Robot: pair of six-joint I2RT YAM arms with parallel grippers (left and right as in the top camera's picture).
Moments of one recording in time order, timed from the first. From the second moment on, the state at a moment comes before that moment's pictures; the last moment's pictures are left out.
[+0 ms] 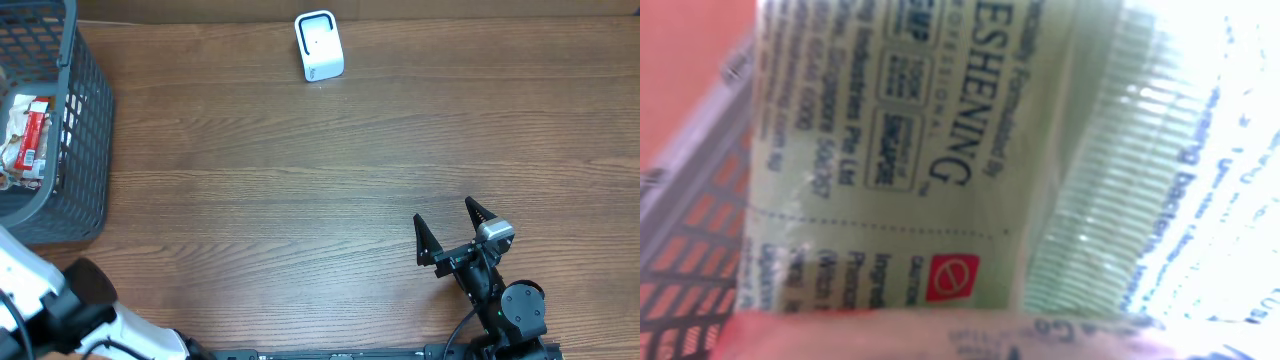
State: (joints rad) left arm 0.65 1.89 2.54 -1.42 0.21 0.11; right arm 0.29 0.01 0.02 -0.03 -0.07 0.15
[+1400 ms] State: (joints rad) left arm -0.70 2.35 2.54 -1.51 -0.10 -0.61; right arm 0.29 0.01 0.02 -0.03 -0.07 0.15
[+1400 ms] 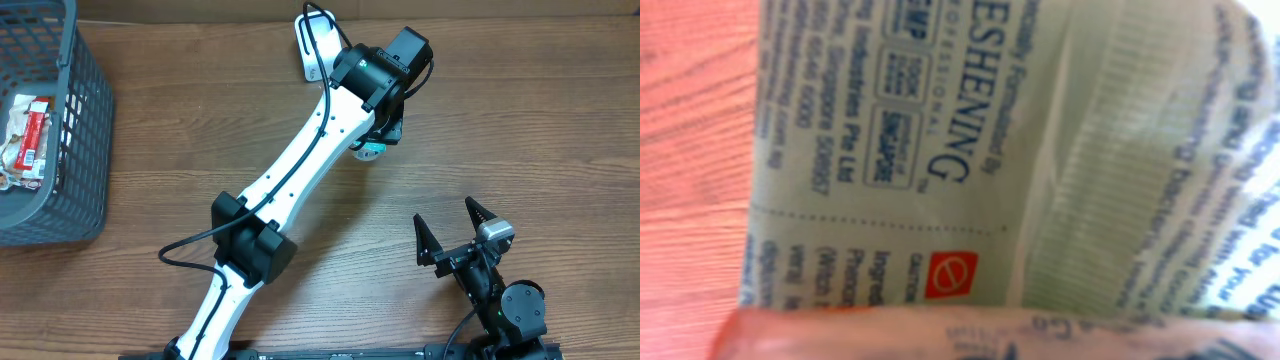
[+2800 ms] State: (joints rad) left arm -0.84 2.58 2.54 -1.44 0.00 -0.81; right arm 0.29 0.01 0.02 -0.03 -0.07 0.15
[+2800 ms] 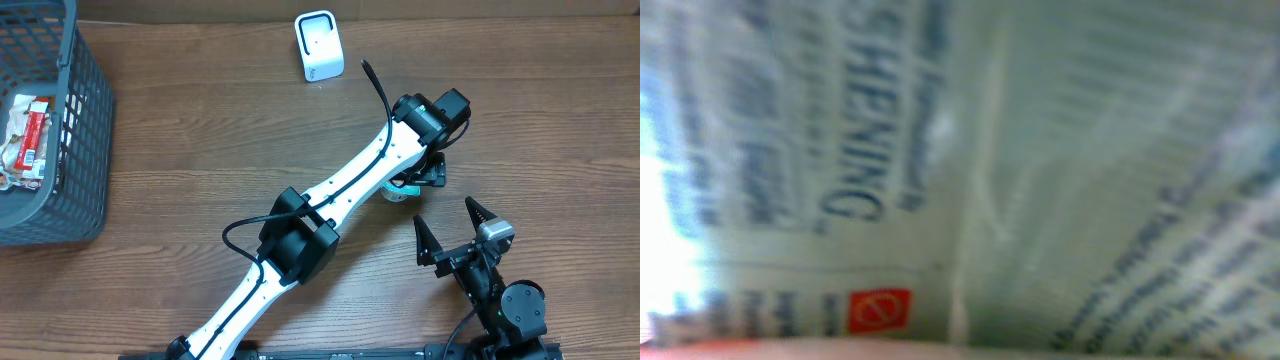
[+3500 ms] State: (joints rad) left arm -0.68 2.21 2.54 -1.49 -0.27 -0.57; right arm 0.29 0.01 0.02 -0.03 -0.07 0.15
